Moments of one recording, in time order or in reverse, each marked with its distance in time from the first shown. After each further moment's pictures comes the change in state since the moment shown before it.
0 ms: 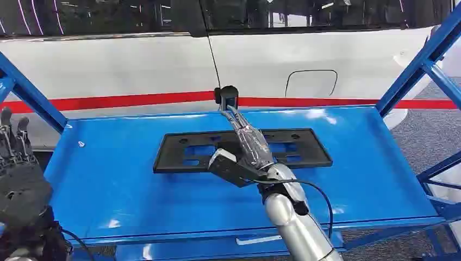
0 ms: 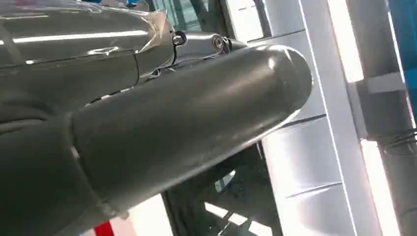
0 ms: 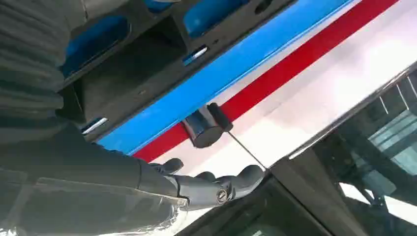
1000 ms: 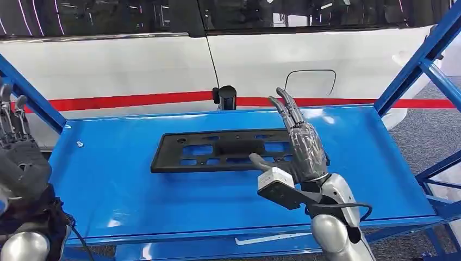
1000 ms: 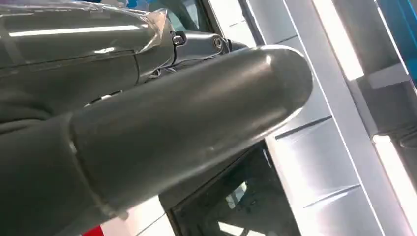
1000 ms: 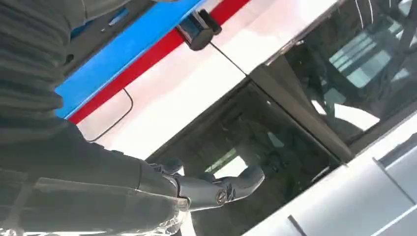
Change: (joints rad) left arm -0.154 -0.002 0.028 0.091 -0.125 -0.010 0.084; right arm 0.158 -0.198 -0.097 -0.486 -0.011 -0.005 -0.029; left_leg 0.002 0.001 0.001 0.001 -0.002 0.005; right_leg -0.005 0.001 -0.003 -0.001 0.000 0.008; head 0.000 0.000
